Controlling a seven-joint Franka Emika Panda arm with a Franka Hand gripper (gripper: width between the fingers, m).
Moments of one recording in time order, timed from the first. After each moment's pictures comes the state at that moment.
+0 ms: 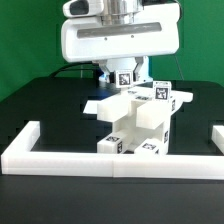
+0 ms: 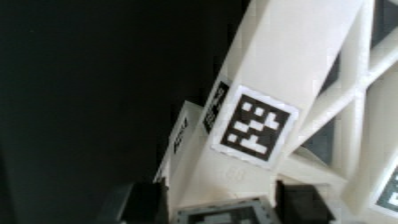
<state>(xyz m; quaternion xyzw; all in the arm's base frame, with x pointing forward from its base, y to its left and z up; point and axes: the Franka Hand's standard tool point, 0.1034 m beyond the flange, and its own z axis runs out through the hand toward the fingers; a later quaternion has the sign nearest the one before) 0.530 -0.040 0.118 -1.00 0.02 0.03 0.05</state>
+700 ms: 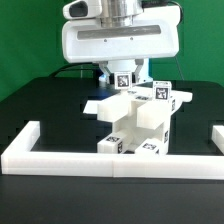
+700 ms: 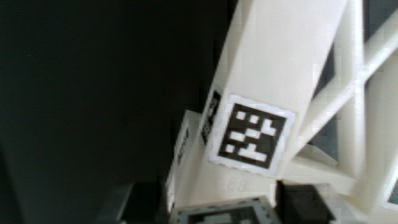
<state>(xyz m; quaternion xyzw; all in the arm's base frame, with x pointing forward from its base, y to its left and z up) 0.527 -0.041 0.114 -1.00 0.06 0.04 0.05</state>
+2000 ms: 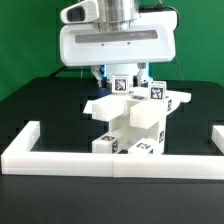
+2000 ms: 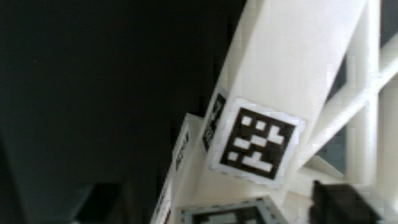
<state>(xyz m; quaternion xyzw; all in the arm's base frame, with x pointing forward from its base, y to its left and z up) 0.525 -0.045 0.108 -1.00 0.06 0.04 0.05</state>
